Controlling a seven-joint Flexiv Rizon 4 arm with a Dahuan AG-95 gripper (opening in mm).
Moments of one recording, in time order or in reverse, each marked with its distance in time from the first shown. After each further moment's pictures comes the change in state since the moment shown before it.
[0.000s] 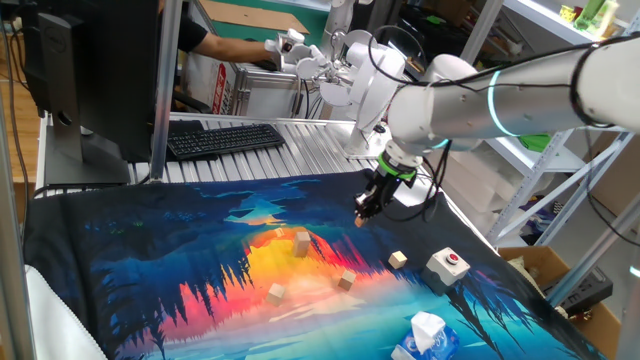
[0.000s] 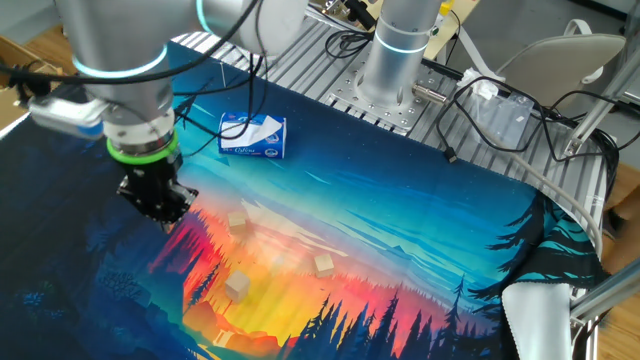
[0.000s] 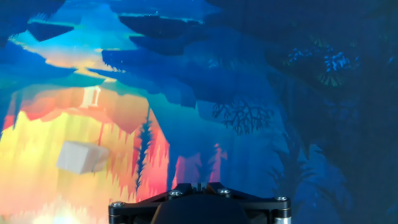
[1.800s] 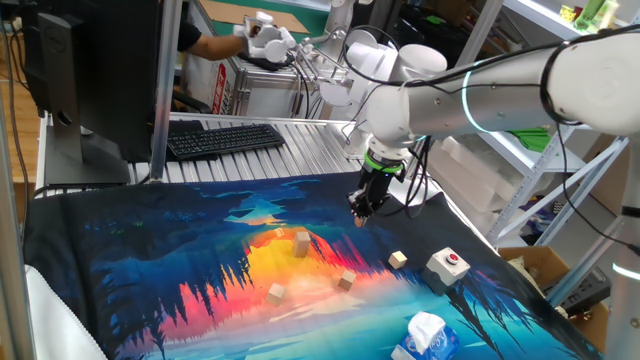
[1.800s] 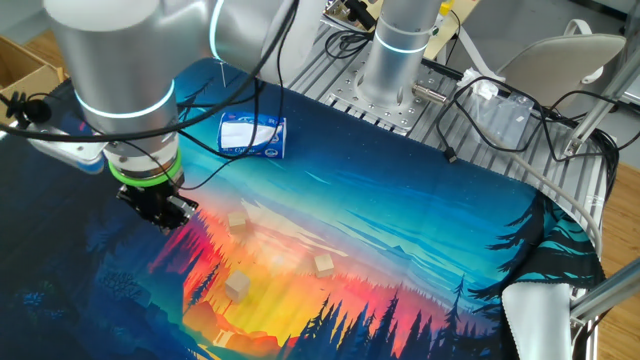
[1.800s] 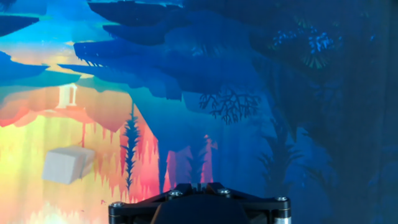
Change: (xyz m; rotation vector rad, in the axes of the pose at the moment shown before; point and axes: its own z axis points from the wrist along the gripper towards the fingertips) arm 0.002 0.001 -0.001 0.101 0.109 0.087
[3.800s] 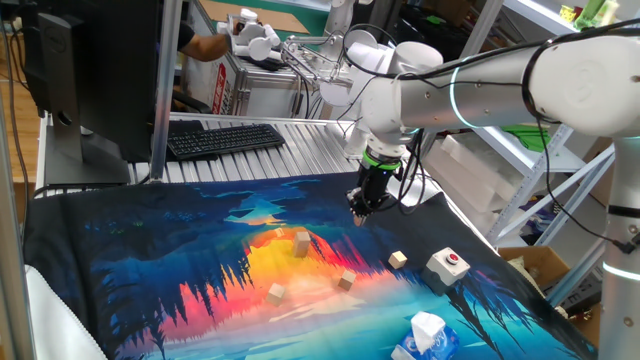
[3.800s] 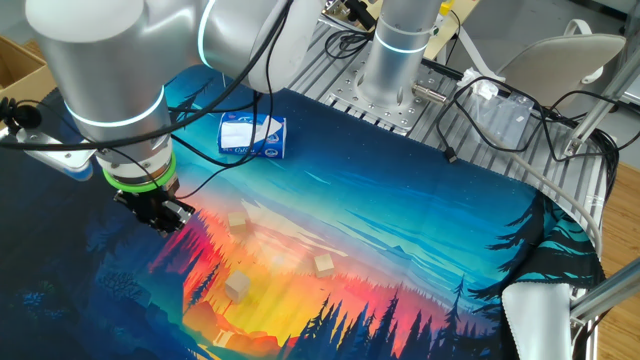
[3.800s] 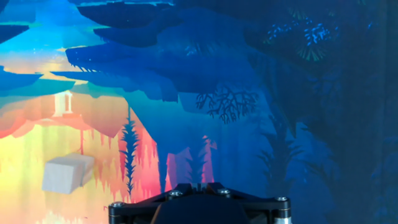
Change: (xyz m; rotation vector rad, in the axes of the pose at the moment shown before) arm -0.002 -0.003 0.002 -0.006 0.005 0.048
